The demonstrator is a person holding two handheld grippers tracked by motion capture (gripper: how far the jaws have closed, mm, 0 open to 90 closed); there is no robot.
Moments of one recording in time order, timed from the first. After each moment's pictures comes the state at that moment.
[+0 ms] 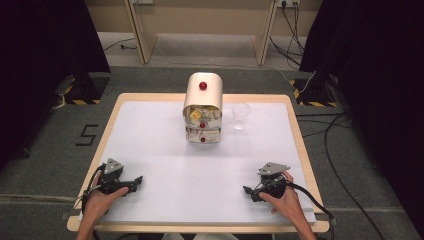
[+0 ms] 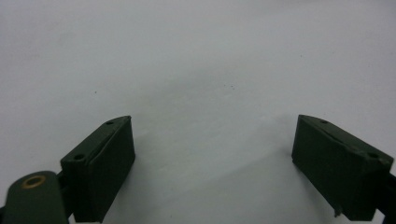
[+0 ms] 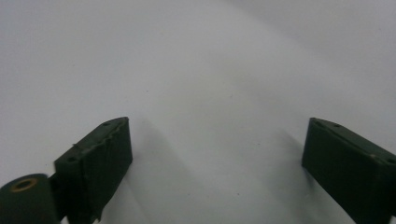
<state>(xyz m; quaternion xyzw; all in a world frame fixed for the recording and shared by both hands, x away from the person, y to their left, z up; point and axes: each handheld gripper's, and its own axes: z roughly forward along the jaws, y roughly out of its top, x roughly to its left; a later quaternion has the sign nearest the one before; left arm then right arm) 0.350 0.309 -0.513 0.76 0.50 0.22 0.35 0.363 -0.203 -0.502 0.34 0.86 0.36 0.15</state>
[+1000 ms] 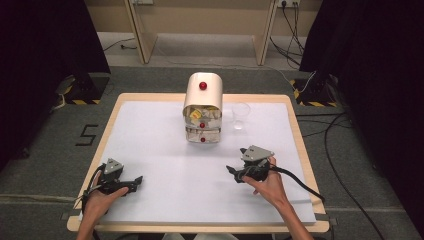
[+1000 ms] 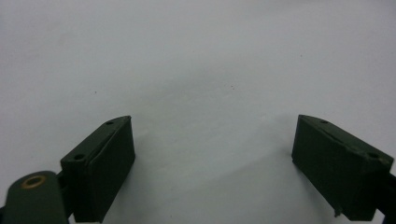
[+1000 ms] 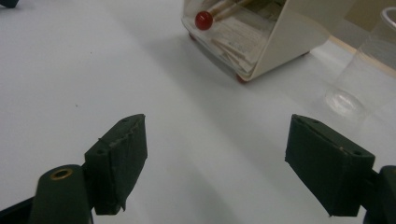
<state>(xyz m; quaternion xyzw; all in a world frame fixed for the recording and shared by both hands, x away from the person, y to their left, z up) 0.350 0.309 -0.513 0.76 0.50 0.22 0.35 0.392 -0.149 -0.458 0.26 0.85 0.41 0.22</state>
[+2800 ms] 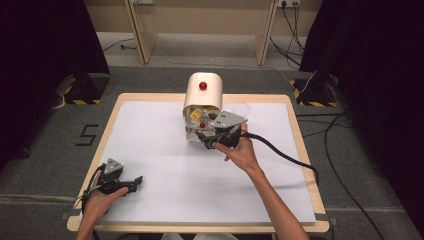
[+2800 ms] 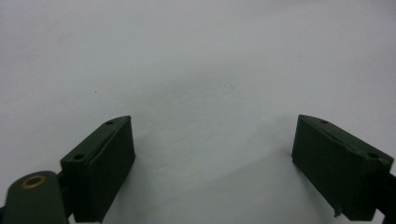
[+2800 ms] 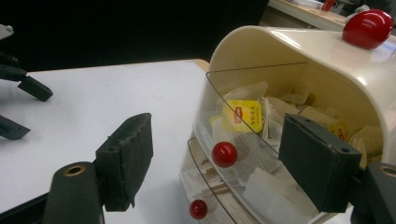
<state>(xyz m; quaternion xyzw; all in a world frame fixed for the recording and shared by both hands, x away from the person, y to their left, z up) 0.350 0.309 -0.513 0.76 0.50 0.22 0.35 0.448 -0.065 -0.384 0.18 0.81 0.50 0.25</state>
